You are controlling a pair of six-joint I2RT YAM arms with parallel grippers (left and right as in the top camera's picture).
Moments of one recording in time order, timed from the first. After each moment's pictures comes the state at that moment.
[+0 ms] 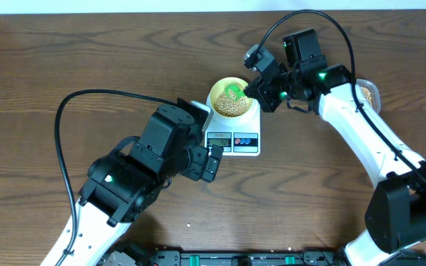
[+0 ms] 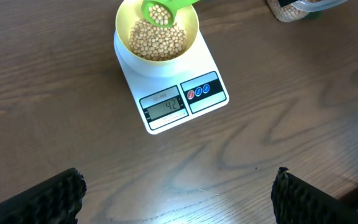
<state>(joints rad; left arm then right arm) -0.60 1.09 1.21 -1.02 0.02 -0.18 0.35 1.78 1.44 -0.63 -0.52 -0.33</state>
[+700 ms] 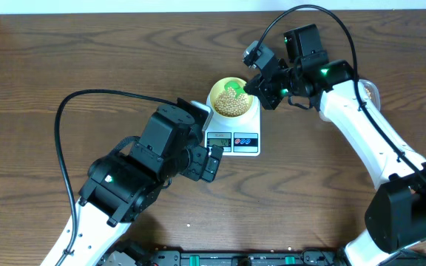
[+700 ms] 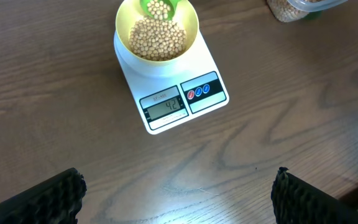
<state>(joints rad) -0.60 1.09 1.21 -1.02 0.02 -0.18 0.35 1.78 1.49 -0.69 -0.52 -0.37</state>
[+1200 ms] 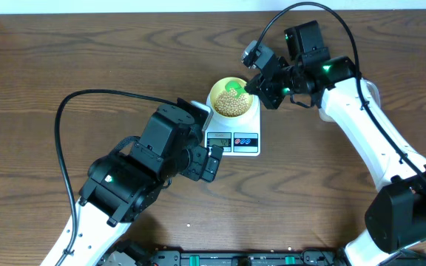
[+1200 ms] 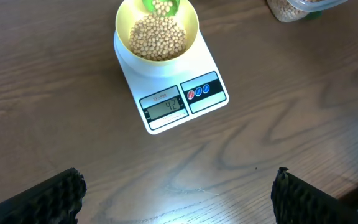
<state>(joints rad) -0.60 1.09 1.21 -1.02 0.02 -0.18 0.35 1.78 1.54 -0.75 -0.51 -0.44</state>
